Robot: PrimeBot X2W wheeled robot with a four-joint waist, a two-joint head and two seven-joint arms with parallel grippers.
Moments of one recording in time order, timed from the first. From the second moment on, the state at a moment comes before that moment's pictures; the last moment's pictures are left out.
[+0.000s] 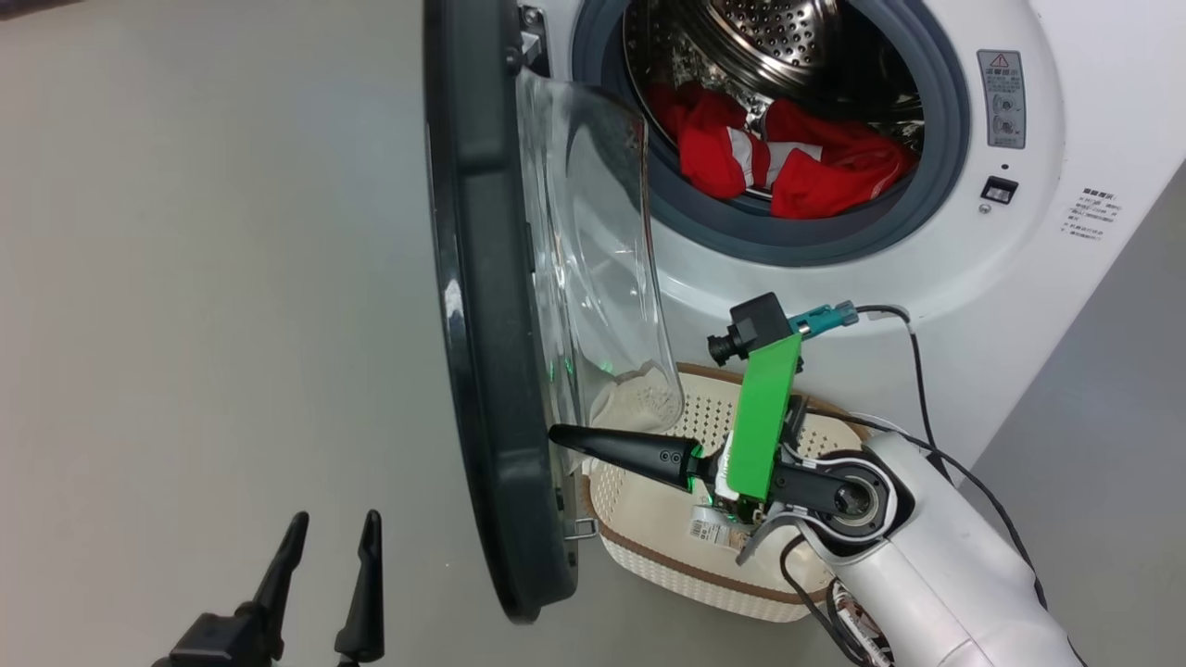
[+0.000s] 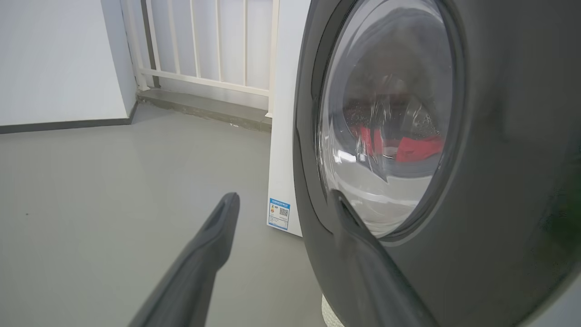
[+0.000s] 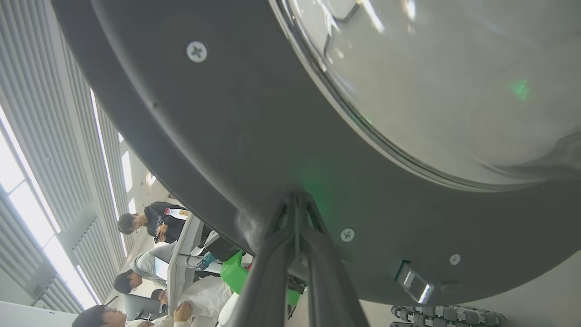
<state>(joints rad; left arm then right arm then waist) 0.00 0.03 -0.12 0.17 -0.25 -0.08 -0.25 -0.61 -0.09 0.50 0.42 1.59 0.13 0.74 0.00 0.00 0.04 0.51</state>
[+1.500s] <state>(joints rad) 0.00 0.04 -0.05 0.22 -0.23 -0.09 -0.25 -0.41 -0.37 0.79 0.55 1.03 0.13 -0.25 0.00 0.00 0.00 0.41</state>
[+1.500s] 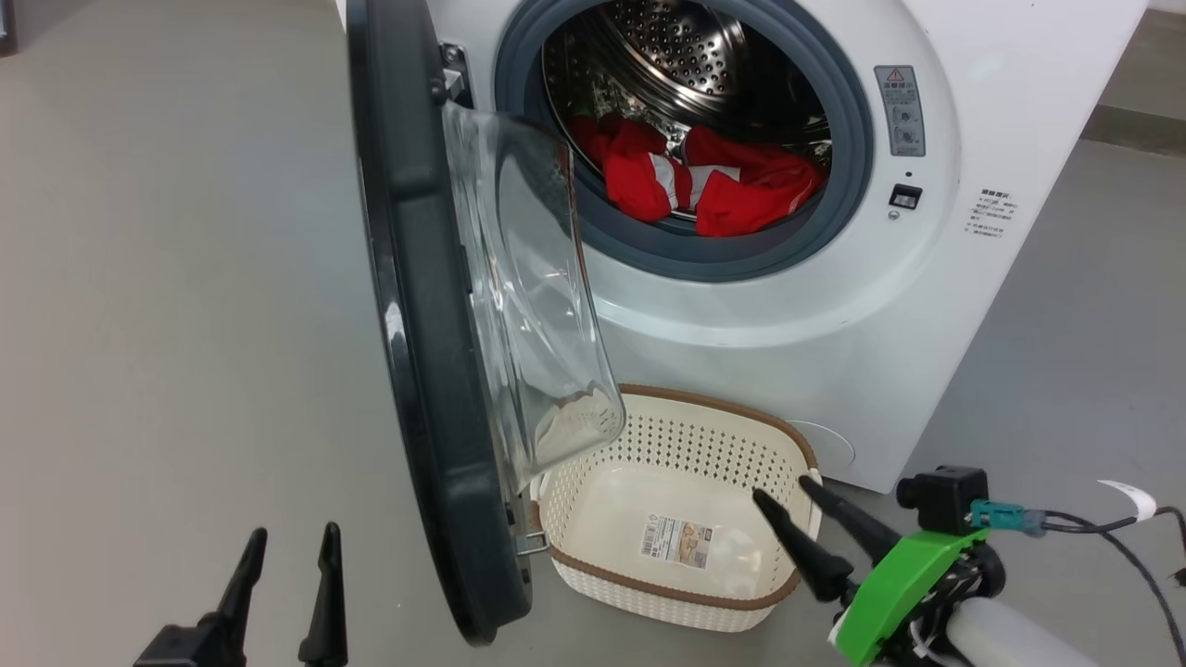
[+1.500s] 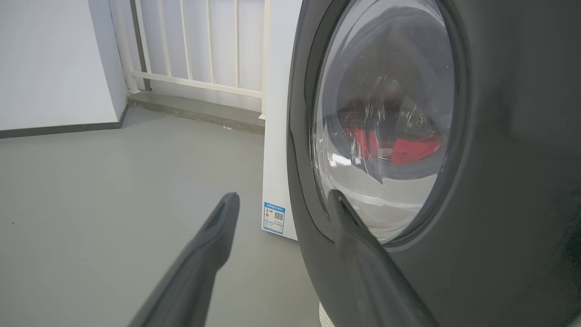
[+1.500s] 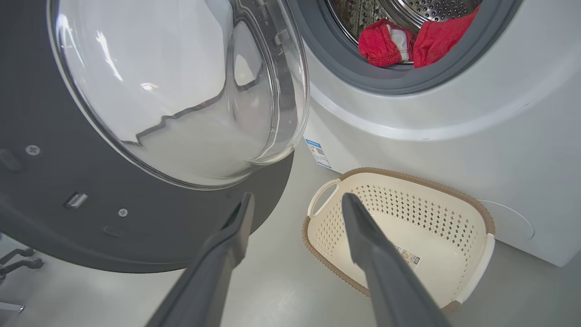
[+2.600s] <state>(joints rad) 0.04 0.04 -0.05 0.19 -0.23 -0.08 -0.25 -0.16 -0.21 0.25 0.34 0.44 0.13 -0.25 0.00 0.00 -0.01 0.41</state>
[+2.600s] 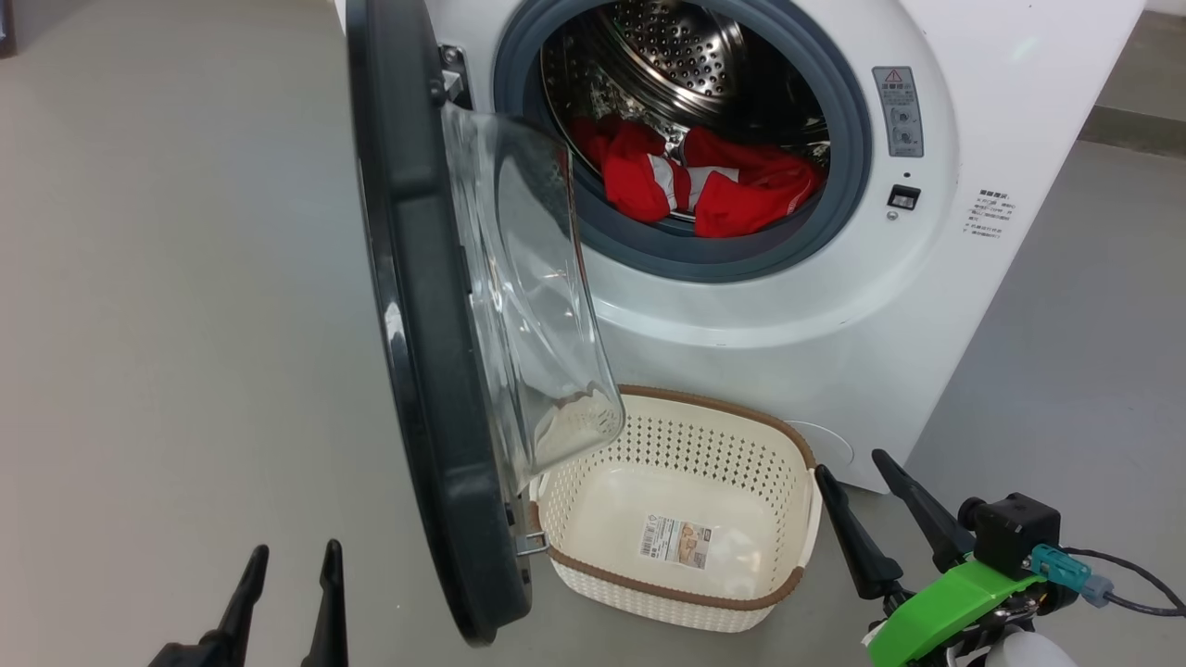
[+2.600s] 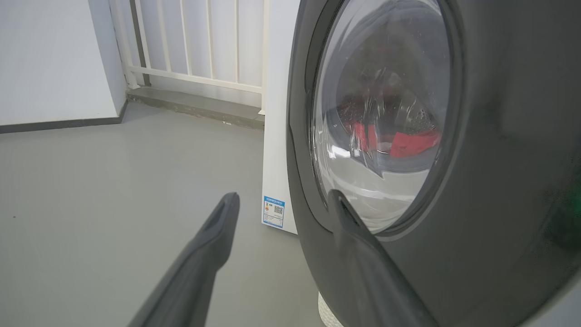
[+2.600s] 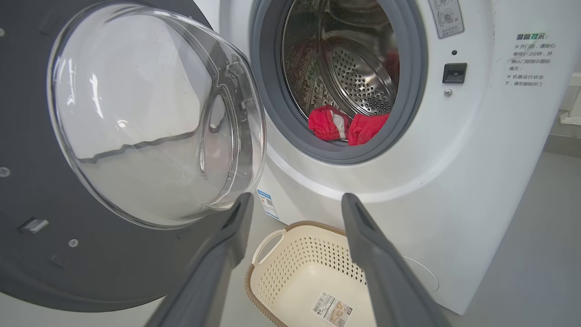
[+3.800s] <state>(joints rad) 0.02 0.04 -0.09 -0.38 -0.24 -0.08 -0.26 -0.16 -0.21 0.25 0.34 0.41 0.13 -0.25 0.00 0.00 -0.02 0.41</state>
